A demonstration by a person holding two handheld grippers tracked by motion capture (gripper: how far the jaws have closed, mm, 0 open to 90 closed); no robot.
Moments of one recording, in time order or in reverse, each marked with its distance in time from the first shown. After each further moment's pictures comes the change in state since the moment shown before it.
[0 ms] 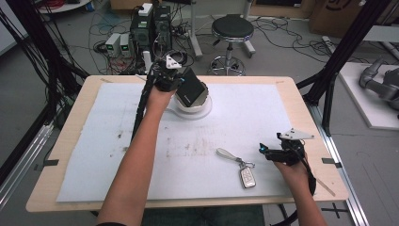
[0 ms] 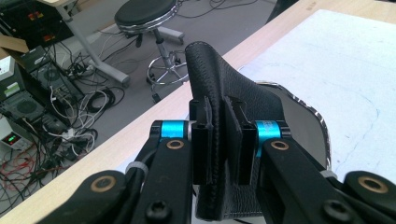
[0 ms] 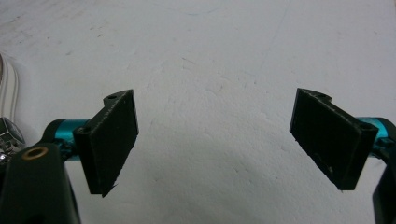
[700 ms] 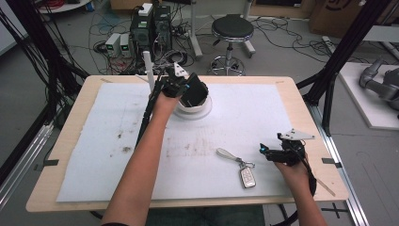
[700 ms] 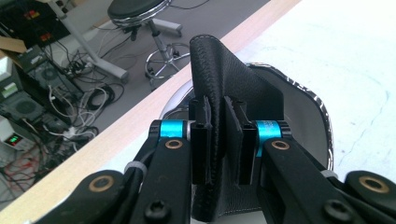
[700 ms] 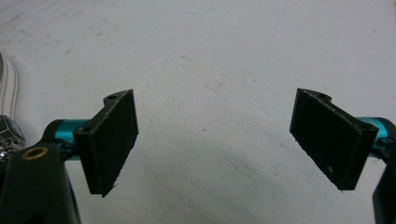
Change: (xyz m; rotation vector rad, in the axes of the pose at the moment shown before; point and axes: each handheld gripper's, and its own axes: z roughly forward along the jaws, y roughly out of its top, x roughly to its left) left arm -0.014 -0.012 0.020 0.037 -0.018 0.024; right arm -0.001 -0.001 -0.001 0.002 -0.003 -0.001
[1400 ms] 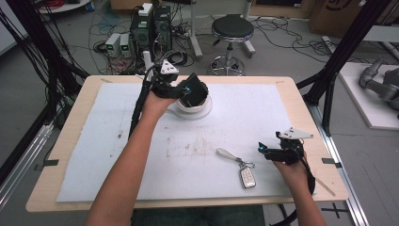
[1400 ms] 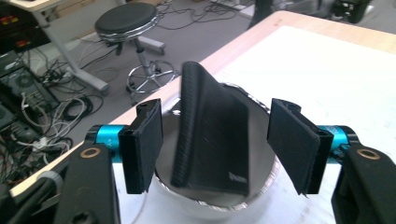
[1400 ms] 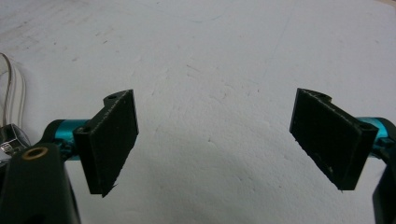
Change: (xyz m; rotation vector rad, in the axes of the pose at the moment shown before) left arm -0.001 -0.001 -0.051 -0.105 -0.083 -0.063; right arm 0.003 0.005 0.001 -0.014 0.007 -0.015
